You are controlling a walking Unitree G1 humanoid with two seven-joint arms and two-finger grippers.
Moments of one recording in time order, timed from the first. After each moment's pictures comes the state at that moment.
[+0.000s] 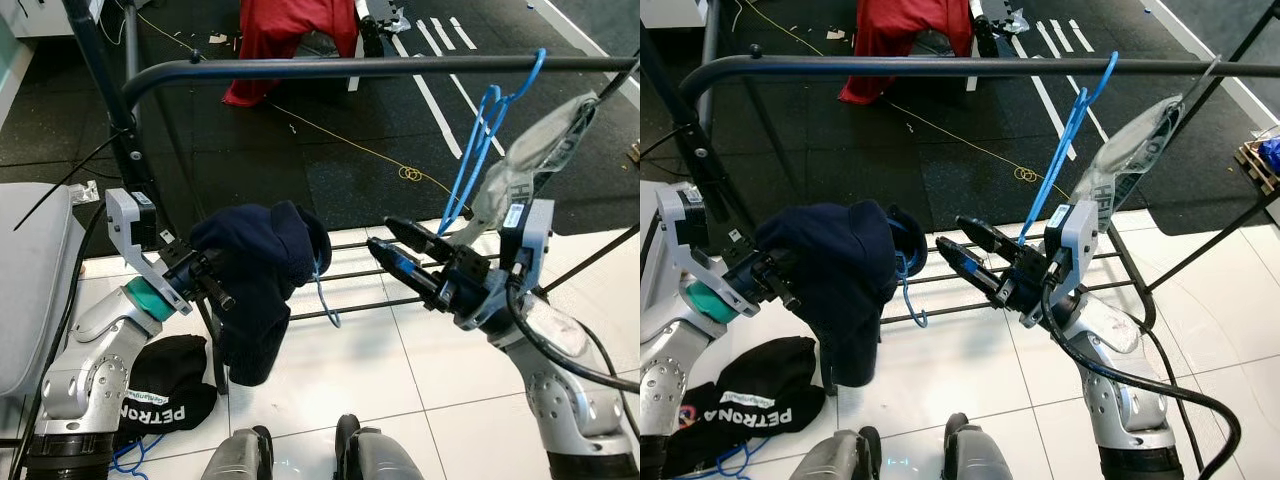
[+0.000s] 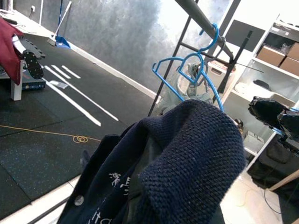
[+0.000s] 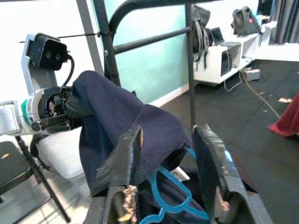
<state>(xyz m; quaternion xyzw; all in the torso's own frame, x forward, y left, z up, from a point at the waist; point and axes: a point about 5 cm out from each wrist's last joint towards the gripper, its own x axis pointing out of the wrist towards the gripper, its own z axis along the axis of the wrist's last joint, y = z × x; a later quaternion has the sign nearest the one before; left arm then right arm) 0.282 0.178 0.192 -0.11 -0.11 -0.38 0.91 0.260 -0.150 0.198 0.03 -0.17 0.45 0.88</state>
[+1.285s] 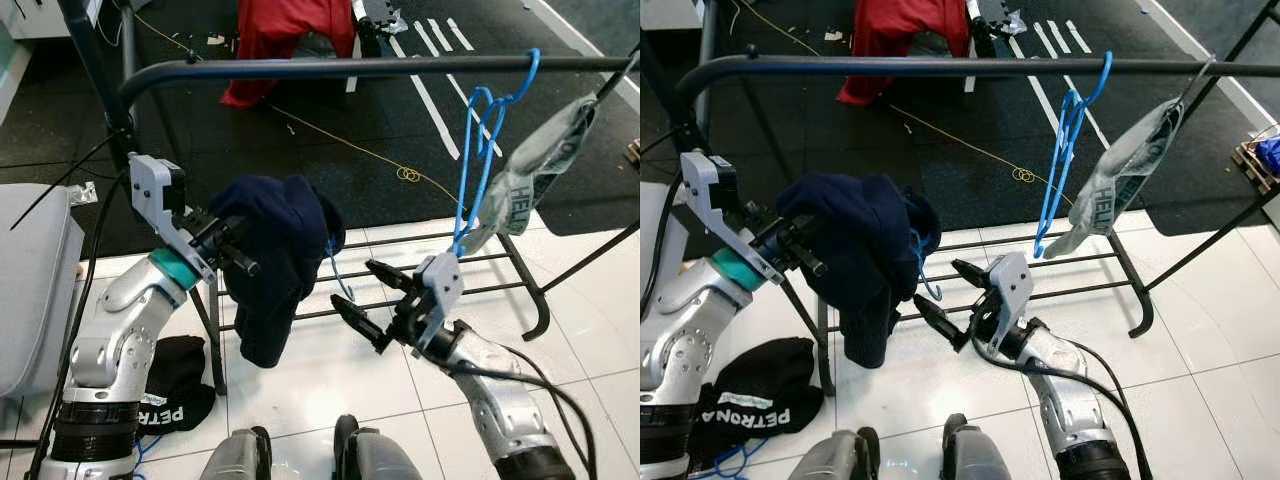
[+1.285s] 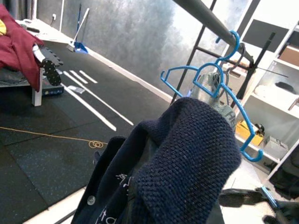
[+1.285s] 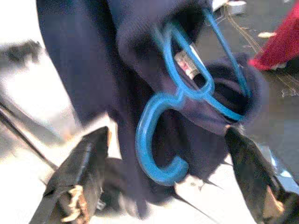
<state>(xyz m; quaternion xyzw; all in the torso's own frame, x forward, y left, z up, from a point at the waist) 0.301 0.155 0.210 -0.10 -0.12 -0.34 0.93 0.289 -0.139 0.105 -0.11 -0.05 0.37 0.92</state>
